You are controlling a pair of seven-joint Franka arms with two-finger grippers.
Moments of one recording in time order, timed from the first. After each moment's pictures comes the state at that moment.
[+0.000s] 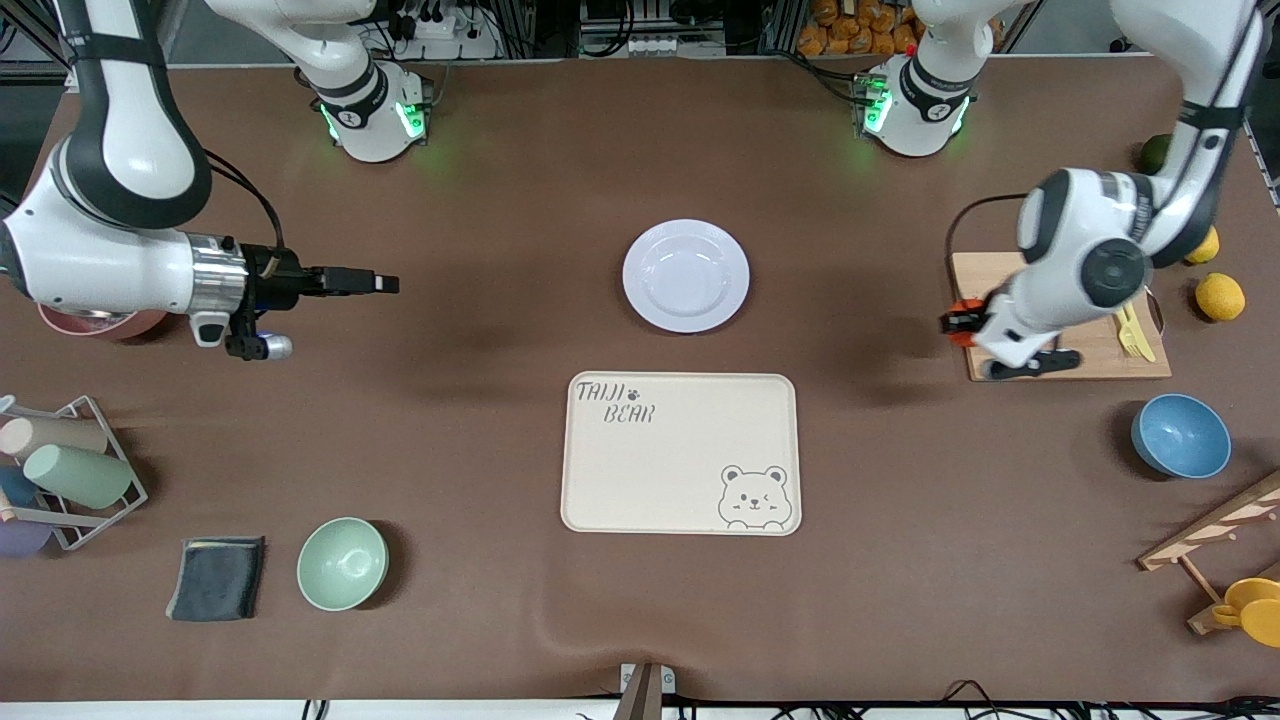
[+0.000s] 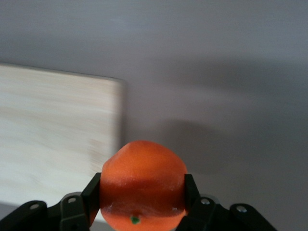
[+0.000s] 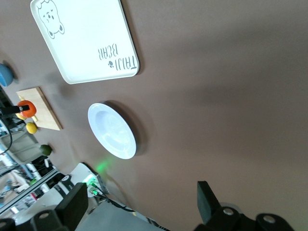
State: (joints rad) left arm 0.37 0.16 -0.57 -2.22 0.13 2.12 -0.44; right arm -0.01 0.07 0.05 -2.08 0.73 1.75 -0.07
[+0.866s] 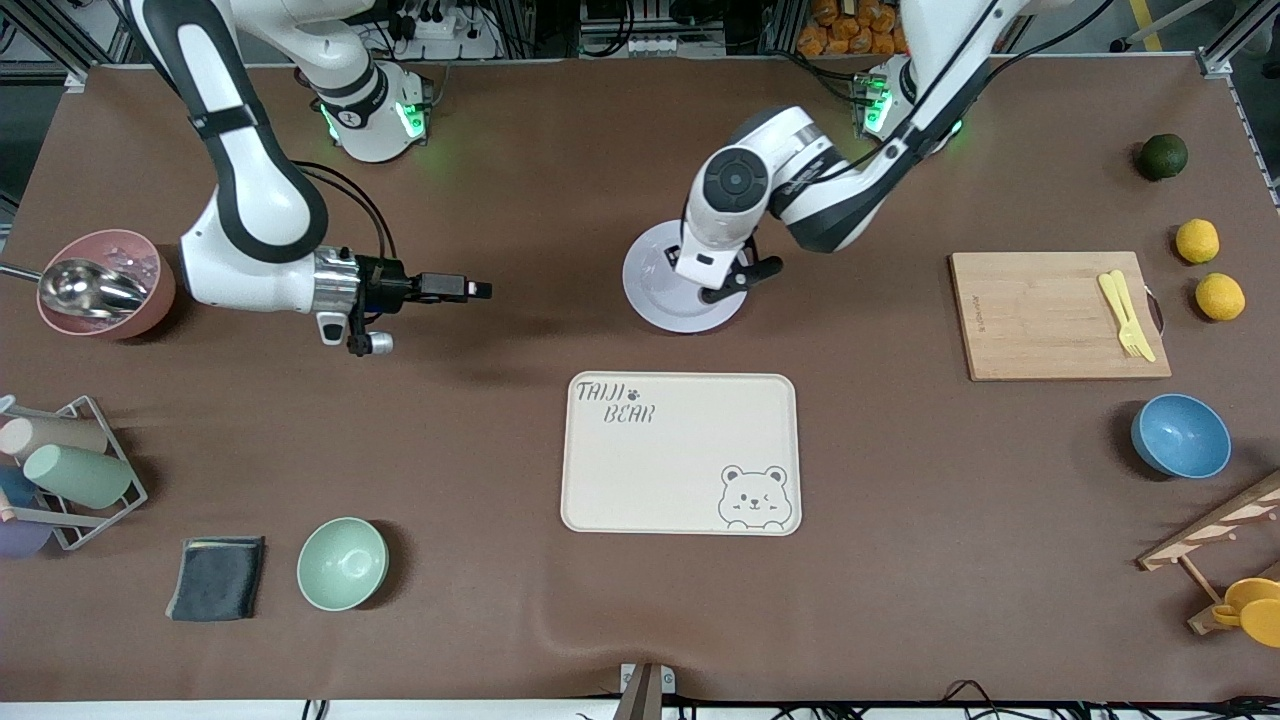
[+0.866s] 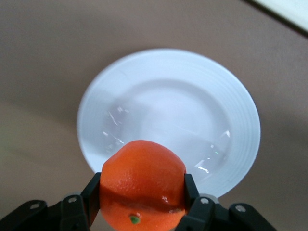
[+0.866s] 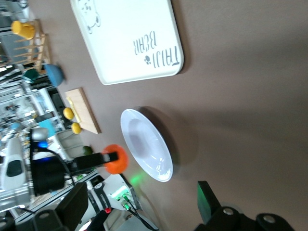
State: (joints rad) left arm -0.09 0.48 -0.80 -2.01 0.13 2.20 -1.40; right arm 0.16 0.16 0.05 -2.31 1.20 2.02 -0.42
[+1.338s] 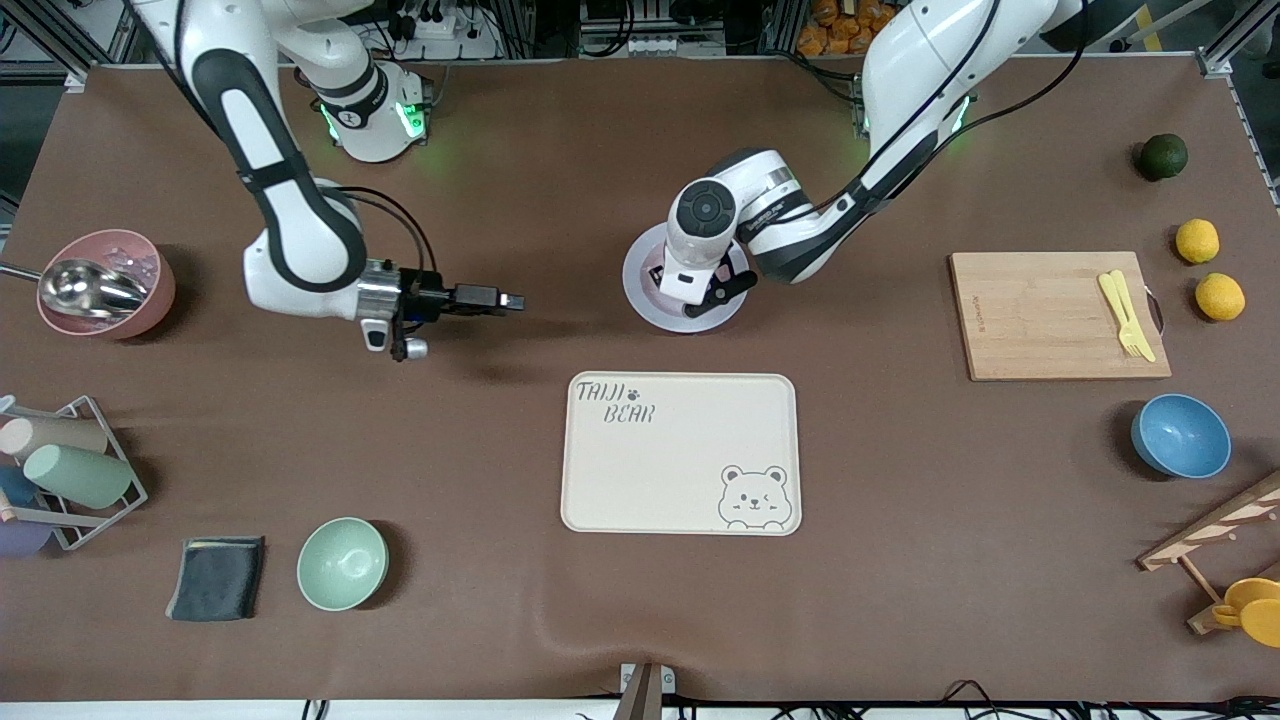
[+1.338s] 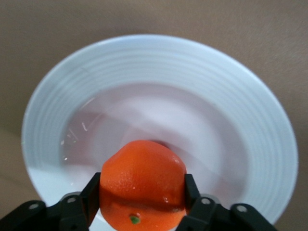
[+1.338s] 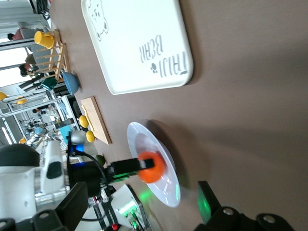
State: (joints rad) left arm -0.14 0.67 -0.76 -2.00 0.31 2.31 -1.55; right arm 0.28 0.26 0.06 -2.32 1.48 2.13 -0.62
